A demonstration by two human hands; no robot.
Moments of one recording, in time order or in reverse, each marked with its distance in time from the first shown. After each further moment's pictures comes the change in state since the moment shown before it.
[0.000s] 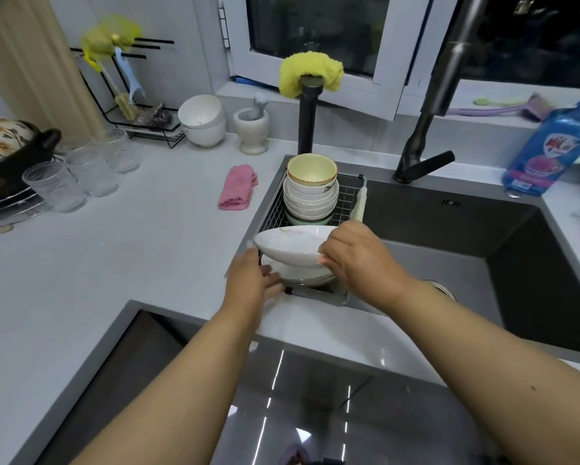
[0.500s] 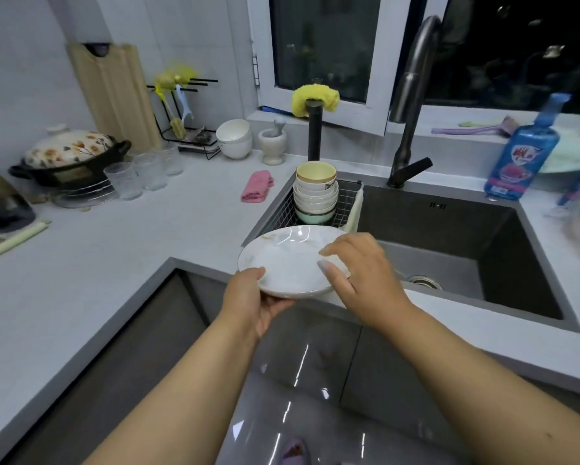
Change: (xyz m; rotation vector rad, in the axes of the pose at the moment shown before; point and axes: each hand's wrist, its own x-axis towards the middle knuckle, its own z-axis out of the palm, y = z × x) left_hand -0.165 -0.034 -0.016 -0.419 -0.028 -0.101; right_hand -0.095 -0.106 -0.087 0.174 0.066 0.293
